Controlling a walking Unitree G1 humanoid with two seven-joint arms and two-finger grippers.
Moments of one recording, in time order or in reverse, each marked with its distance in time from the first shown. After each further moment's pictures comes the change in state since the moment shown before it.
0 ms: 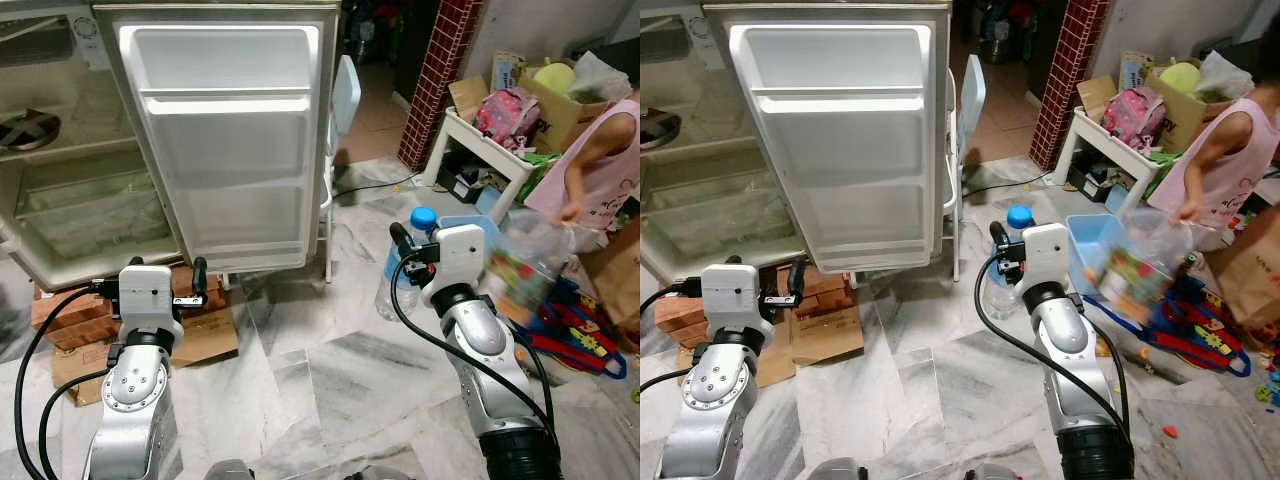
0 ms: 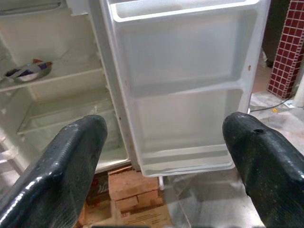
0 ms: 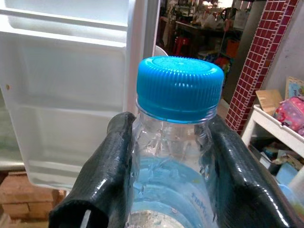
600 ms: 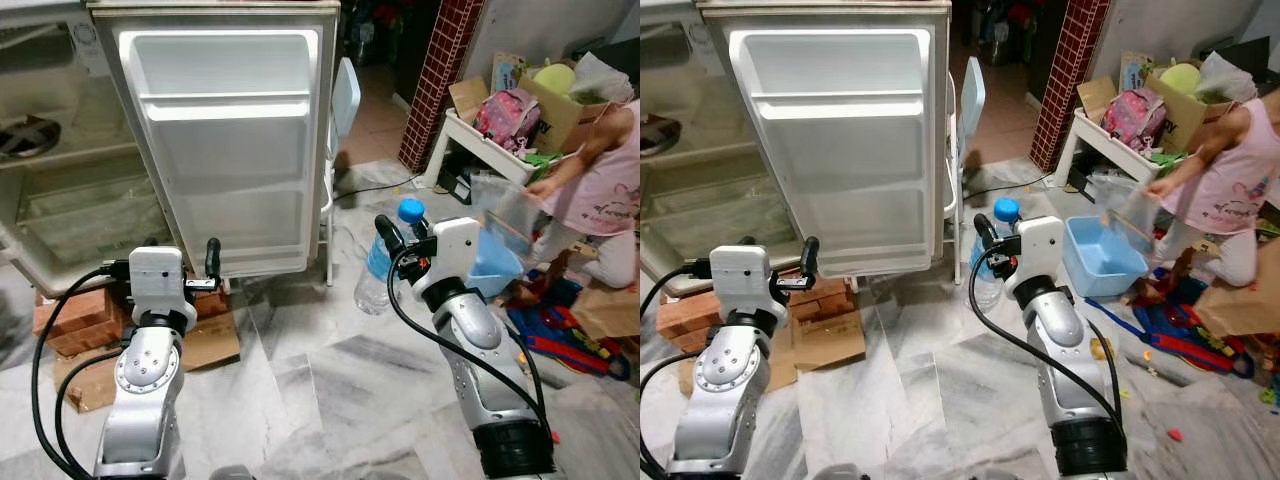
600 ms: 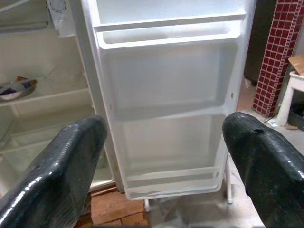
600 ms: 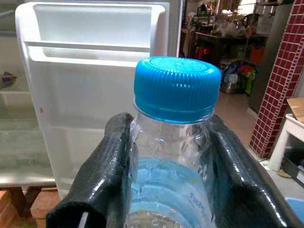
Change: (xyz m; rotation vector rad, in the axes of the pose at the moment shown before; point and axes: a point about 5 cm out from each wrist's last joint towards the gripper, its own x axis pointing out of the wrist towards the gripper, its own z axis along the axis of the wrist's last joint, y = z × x) left arm 0.012 -0.014 0.017 -0.060 -0.053 -0.030; right arm 0.006 0.007 0.008 0.078 -0.042 0.101
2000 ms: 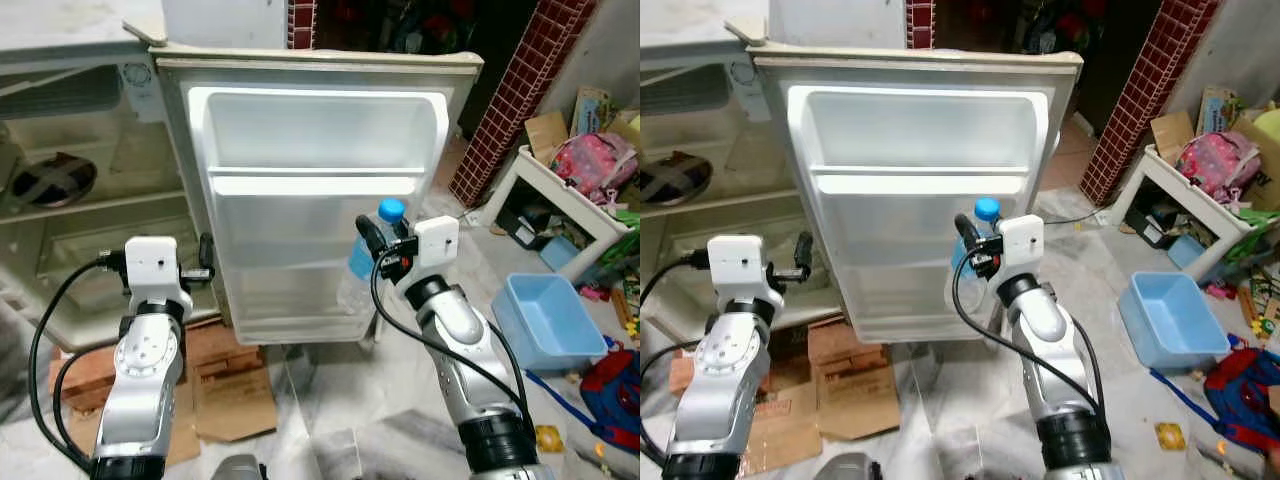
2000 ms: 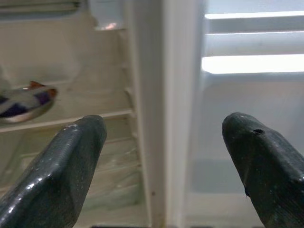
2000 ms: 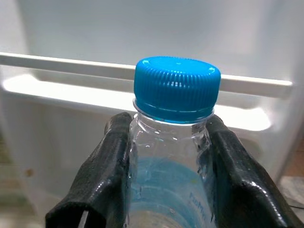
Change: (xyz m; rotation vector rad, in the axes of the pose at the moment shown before) left arm 0.011 -0.001 -0.002 -0.020 0.037 0.032; right arm 0.007 0.014 -0.003 0.012 0.000 0.062
